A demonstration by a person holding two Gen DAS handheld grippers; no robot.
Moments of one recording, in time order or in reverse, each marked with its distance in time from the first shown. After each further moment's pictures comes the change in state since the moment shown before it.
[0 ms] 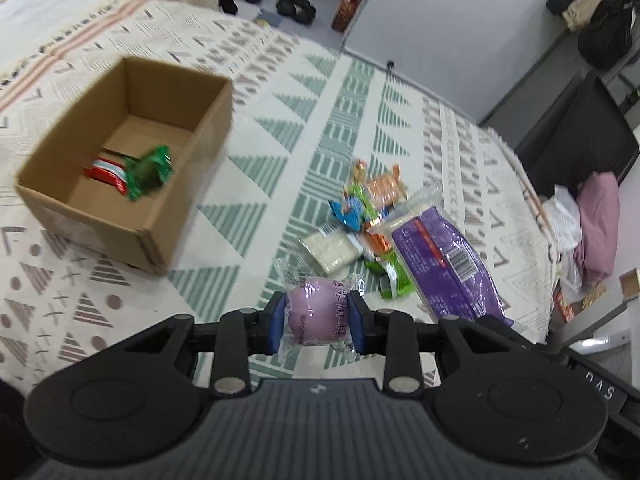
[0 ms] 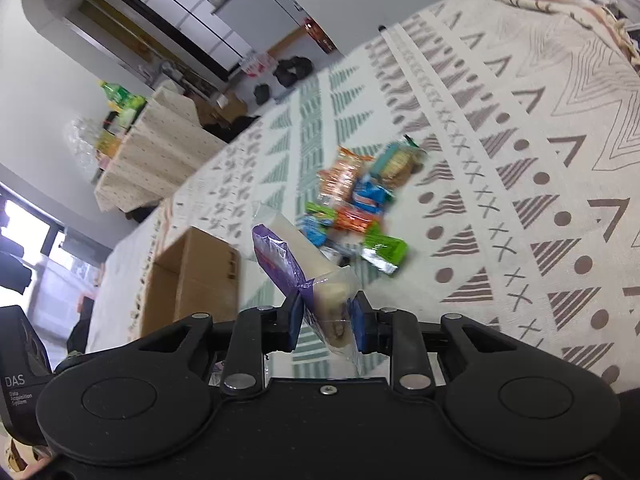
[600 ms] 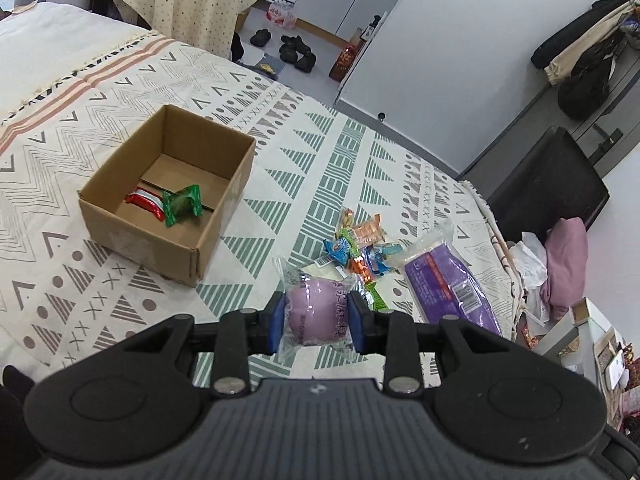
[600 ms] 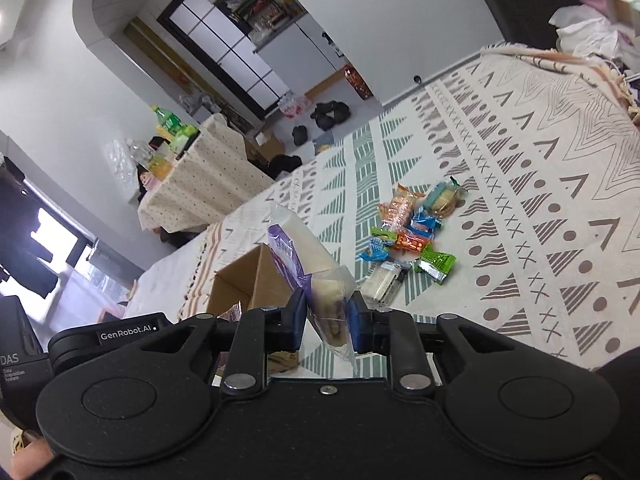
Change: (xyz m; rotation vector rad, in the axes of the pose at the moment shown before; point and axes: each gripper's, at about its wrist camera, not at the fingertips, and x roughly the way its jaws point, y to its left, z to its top) left arm -0.089 0.017 -0.013 -0.054 -0.130 -0.059; right arm -0.074 0.050 -0.037 -0.054 -0.148 0.056
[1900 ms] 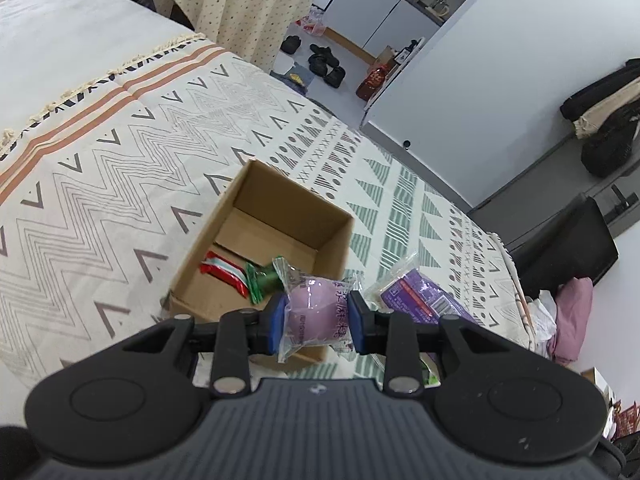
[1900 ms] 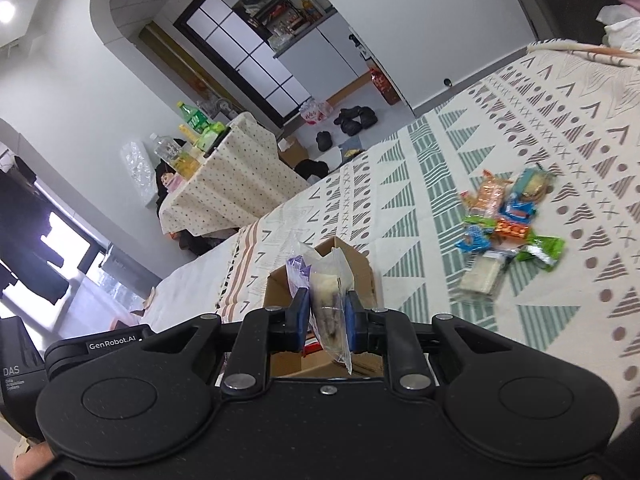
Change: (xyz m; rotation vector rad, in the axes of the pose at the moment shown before) left arm 0.017 0.143 0.107 -0.106 0.005 -0.027; right arm 0.084 0.102 -0.026 0.007 -0.027 0.035
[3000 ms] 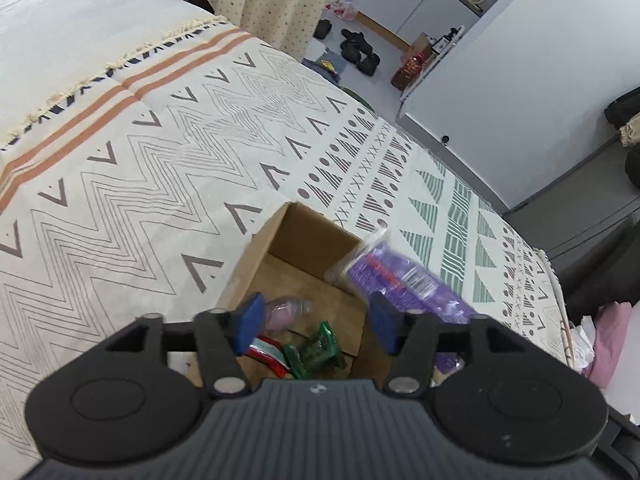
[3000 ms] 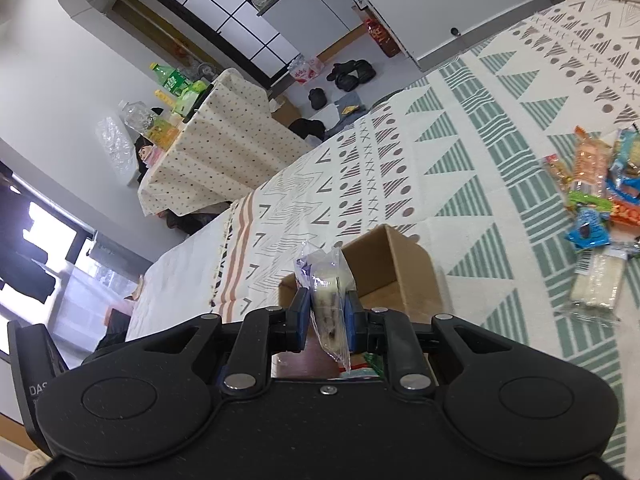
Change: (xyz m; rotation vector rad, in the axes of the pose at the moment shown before) left arm 0.089 0.031 0.071 -0.026 0.044 0.096; right arm 0.143 0.048 0.019 0.051 0.121 -0.014
